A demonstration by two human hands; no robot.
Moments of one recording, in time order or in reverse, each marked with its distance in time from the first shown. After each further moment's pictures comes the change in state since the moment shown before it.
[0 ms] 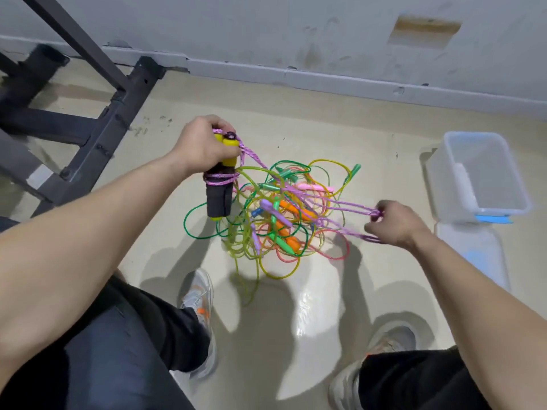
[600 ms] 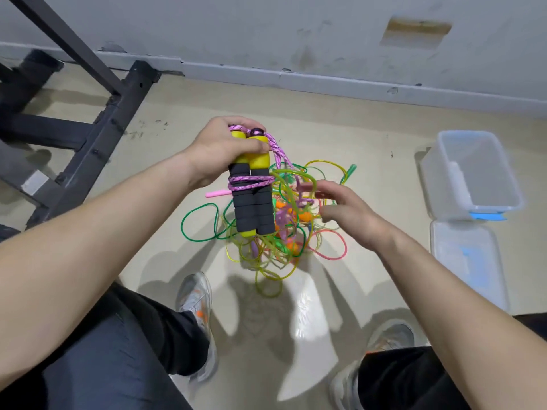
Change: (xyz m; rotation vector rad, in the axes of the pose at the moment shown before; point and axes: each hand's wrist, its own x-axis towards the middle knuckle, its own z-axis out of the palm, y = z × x) left_hand -0.031 0.056 0.001 -0.653 -0.267 -0.076; right_hand -0.045 -0.085 0.001 0.768 -0.277 -0.489
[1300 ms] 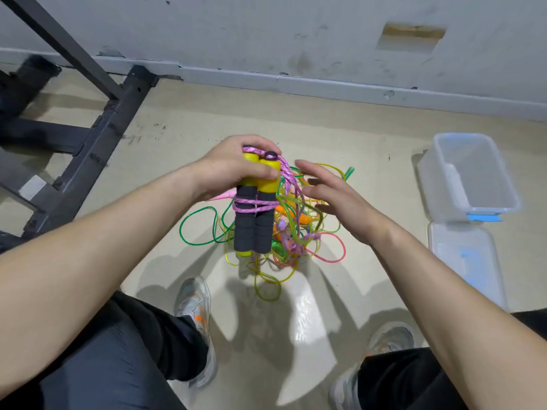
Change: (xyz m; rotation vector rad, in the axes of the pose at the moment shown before) left_hand -0.008 -0.009 0.009 -0.014 -0.250 -0.025; right_hand 0.001 -0.032 0.002 0.093 0.014 0.007
